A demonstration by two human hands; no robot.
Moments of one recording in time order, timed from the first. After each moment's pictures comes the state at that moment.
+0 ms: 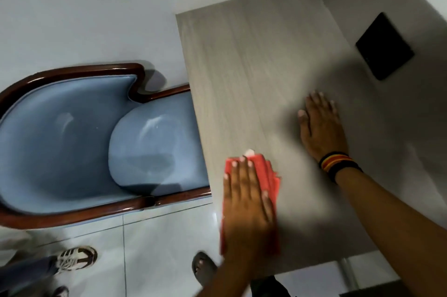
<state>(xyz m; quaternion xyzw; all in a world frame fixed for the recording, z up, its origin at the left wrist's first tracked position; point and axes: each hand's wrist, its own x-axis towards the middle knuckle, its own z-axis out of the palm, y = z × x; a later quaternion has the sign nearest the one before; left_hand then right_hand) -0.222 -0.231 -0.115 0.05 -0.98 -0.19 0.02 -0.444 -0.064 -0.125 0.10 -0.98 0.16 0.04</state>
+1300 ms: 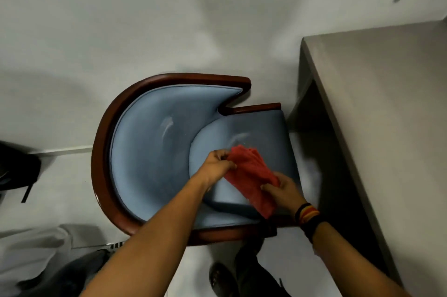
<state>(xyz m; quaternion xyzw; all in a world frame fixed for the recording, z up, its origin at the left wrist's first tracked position) -0.303 -0.708 -0.140 0.28 -0.71 -0.61 -0.20 -0.311 -0.481 -0.158 -0.04 -0.79 0.51 -0.34</state>
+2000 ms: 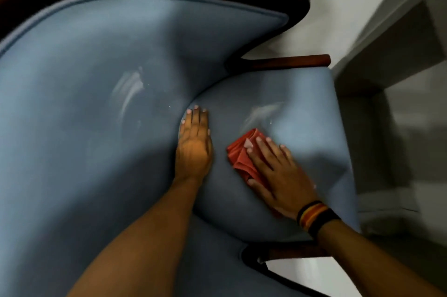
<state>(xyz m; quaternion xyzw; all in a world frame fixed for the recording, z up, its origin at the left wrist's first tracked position) -0.348 -0.810 -0.405 0.17 -0.95 -0.25 0.03 -0.373 -0.559 -0.387 0.38 -0.91 0.07 -0.14</state>
